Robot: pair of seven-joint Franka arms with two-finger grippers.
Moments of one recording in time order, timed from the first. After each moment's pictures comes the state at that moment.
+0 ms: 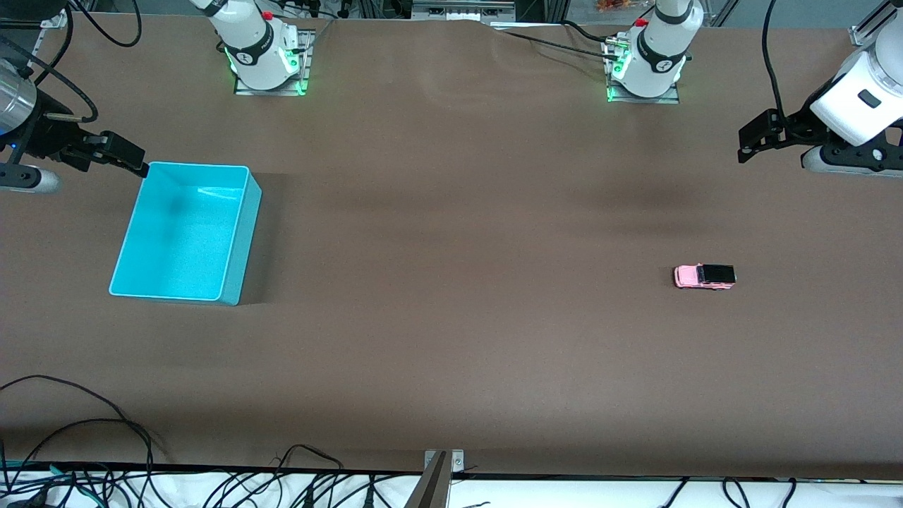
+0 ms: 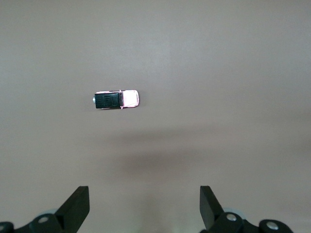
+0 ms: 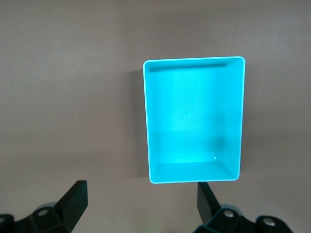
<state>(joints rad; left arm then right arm) -0.02 -0.05 -0.05 -1.64 0.00 1.53 -0.01 -0.06 0.01 0.10 -1.62 0.01 1.57 0.14</state>
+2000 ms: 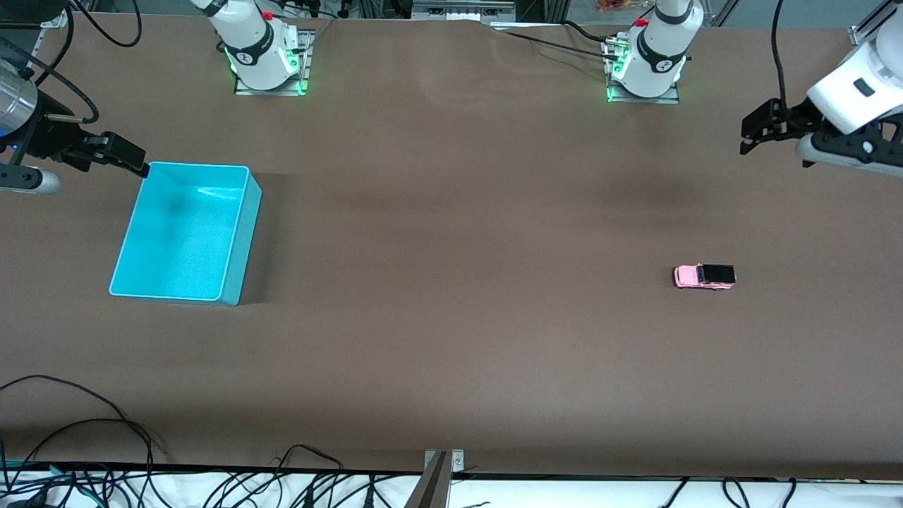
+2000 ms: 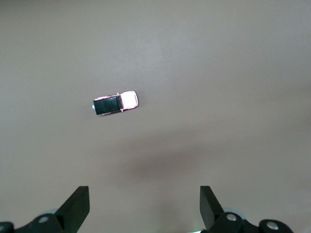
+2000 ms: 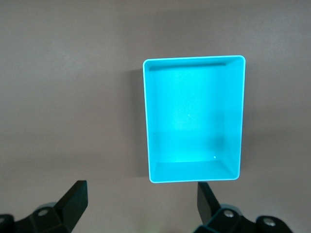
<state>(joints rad) -0.02 -0.11 -0.04 -1.71 0.00 1.55 0.19 -0.06 0.01 0.10 -1.62 0.01 1.57 0.14</state>
